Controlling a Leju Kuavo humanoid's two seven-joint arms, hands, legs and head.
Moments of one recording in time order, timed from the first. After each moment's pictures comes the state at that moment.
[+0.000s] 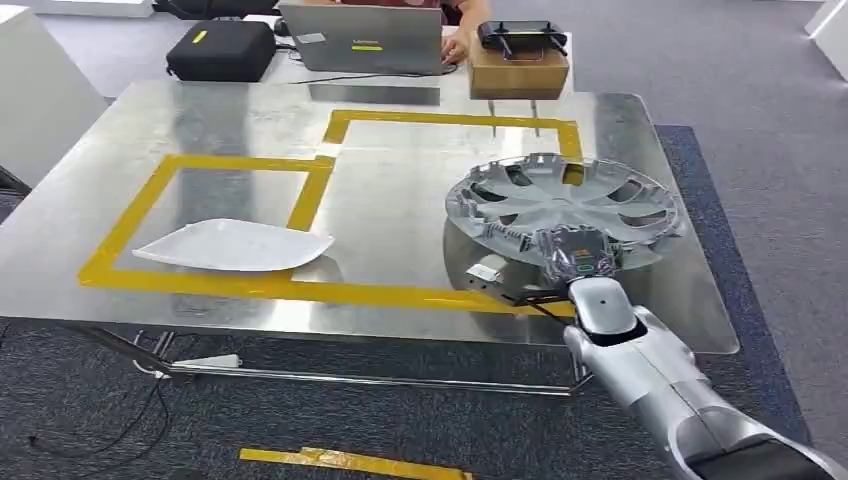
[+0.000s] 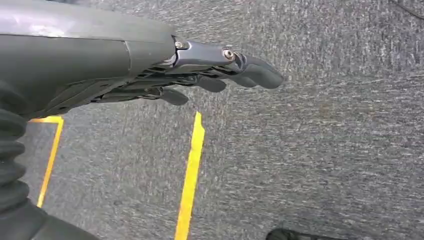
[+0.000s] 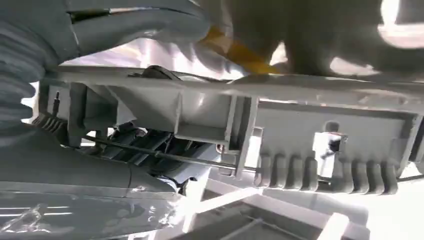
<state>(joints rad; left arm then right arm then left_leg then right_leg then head) -0.13 0.08 -1.56 0.00 1.44 0.25 -0.14 -0.60 -0.01 0.41 -0.75 1.51 -0.38 0.18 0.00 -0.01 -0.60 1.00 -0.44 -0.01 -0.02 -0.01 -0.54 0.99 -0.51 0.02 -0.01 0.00</state>
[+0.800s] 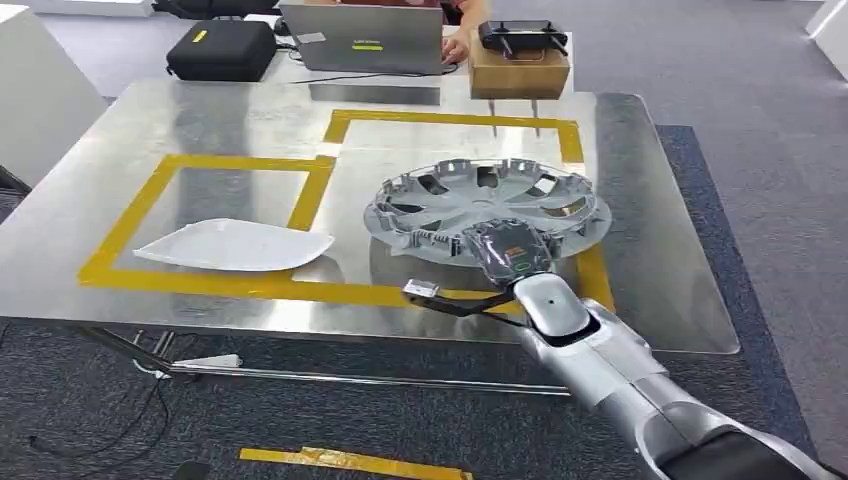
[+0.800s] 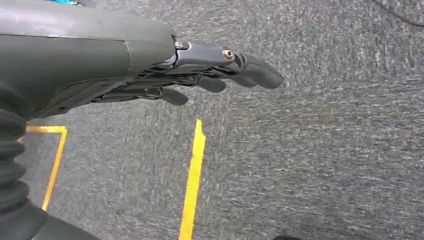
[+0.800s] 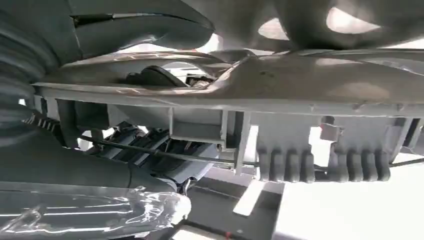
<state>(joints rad) -0.15 0.07 -1.56 0.00 1.39 0.29 -0.11 -0.63 0.06 0.55 -0.79 1.52 -0.40 0.10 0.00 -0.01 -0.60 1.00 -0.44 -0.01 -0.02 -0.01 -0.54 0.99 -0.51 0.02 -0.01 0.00</state>
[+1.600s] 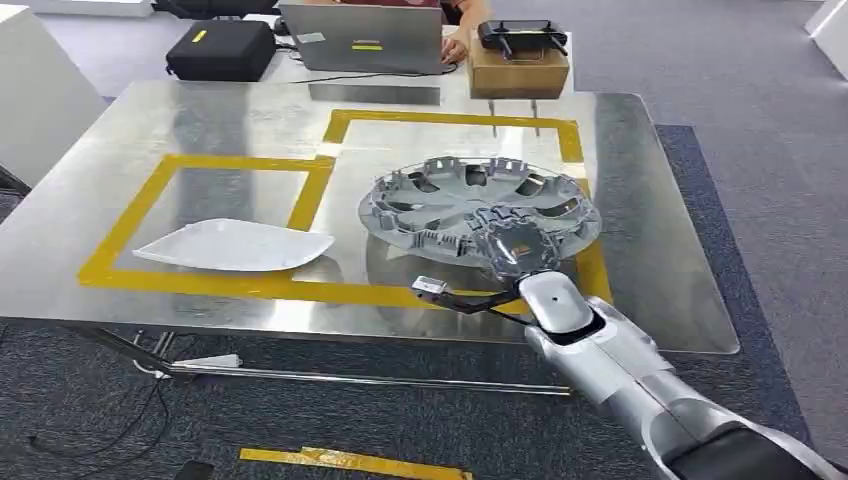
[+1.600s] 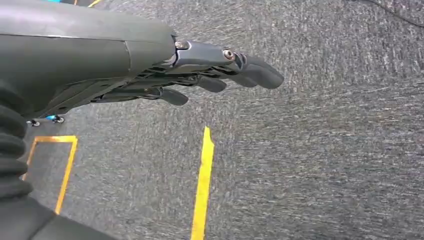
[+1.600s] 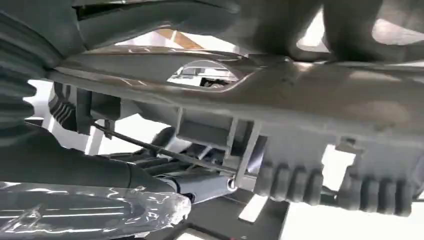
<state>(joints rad) -0.15 0.07 -1.56 0.00 1.34 0.31 -0.06 -0.64 0.03 0.57 -0.78 1.50 -0.35 0.15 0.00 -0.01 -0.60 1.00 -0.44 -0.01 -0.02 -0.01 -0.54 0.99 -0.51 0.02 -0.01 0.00</state>
